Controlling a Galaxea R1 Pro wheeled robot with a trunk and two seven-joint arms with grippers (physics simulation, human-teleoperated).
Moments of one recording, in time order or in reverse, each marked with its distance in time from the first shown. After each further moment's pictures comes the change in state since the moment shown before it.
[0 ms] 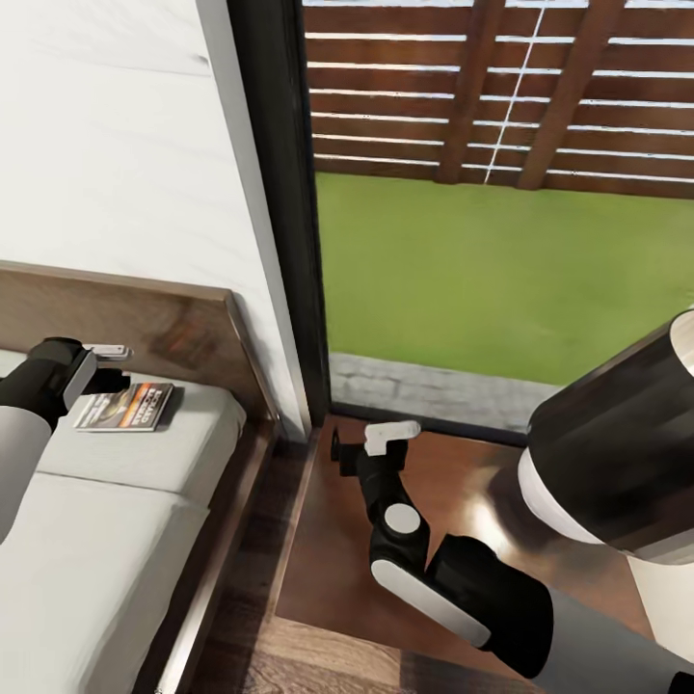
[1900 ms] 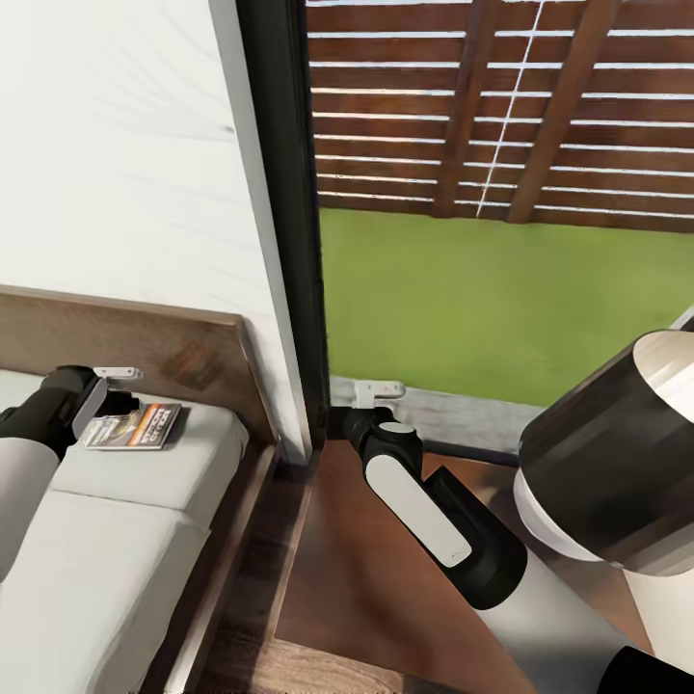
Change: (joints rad) left arm 0.125 -0.008 -0.006 -0.075 0.051 -0.019 0.016; right arm -0.063 0.188 -0.329 -0.001 -0.221 0.423 0.015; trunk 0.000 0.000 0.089
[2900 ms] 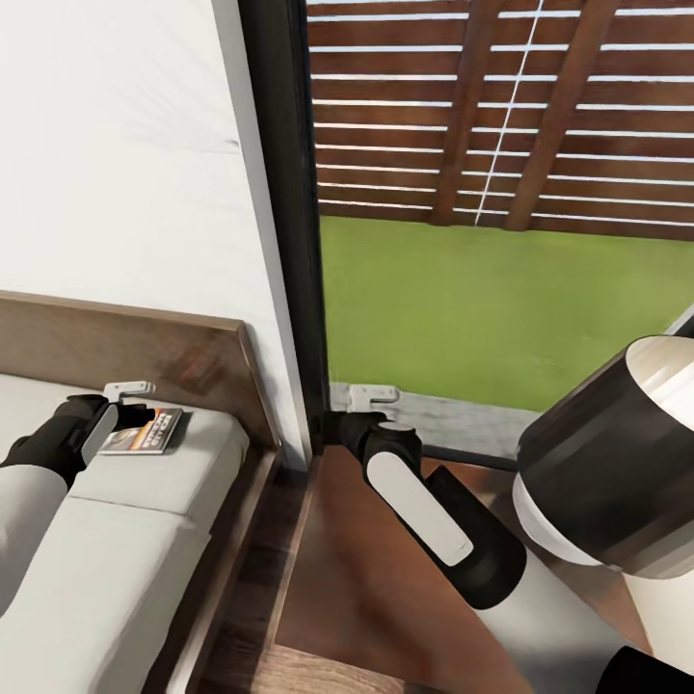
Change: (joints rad) left arm 0.096 -0.018 -0.002 -0.001 0.092 -0.194 -0.016; right arm 0.000 0.005 -0.004 0.000 -0.074 0.023 -0.001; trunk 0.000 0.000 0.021
